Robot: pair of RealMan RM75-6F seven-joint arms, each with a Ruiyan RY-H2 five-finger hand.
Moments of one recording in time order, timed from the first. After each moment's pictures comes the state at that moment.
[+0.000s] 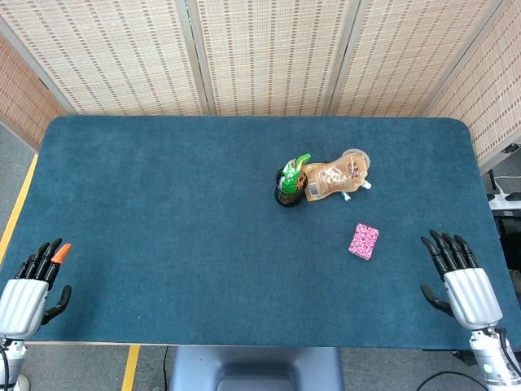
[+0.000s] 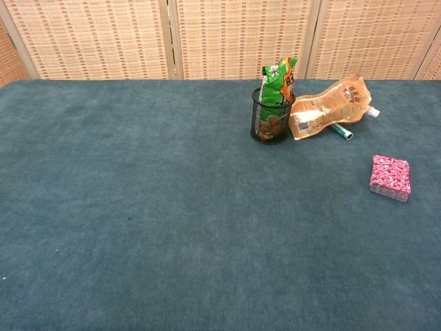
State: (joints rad) left arm -0.10 -1.16 -0.01 -1.53 1.60 1.53 0.06; right arm 0.09 -1.15 0.01 -1.57 -1.62 1.51 -0.08
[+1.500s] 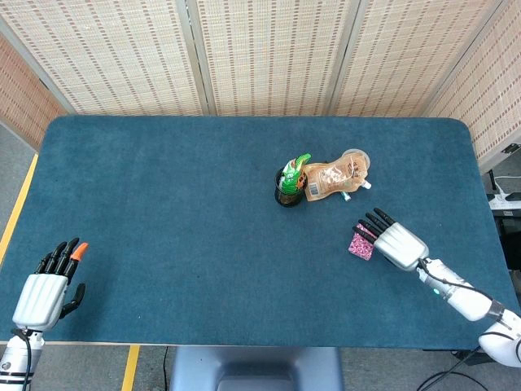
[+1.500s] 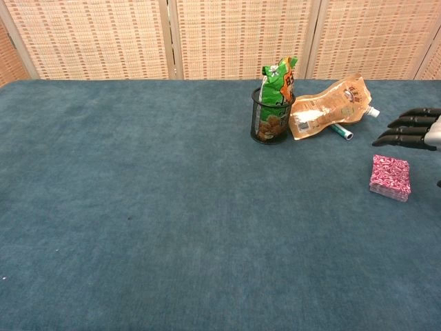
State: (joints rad) left arm -0.15 -1.20 -0.02 -1.57 1.53 1.43 0.19; right arm 0.57 -1.34 -0.07 -0.94 -1.84 1.06 0.01
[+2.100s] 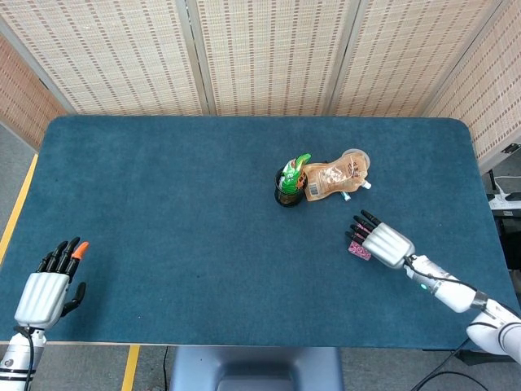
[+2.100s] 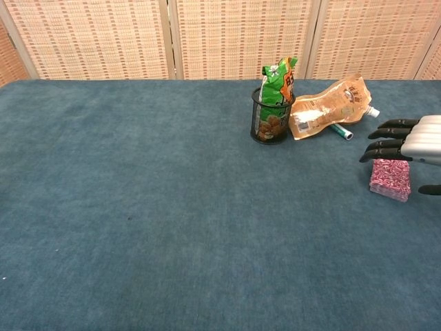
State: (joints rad) left arm -0.15 -1.21 -0.02 -1.57 1.51 1.41 0.20; right arm 0.64 -1.42 -0.13 -0.85 -1.85 1.04 0.02
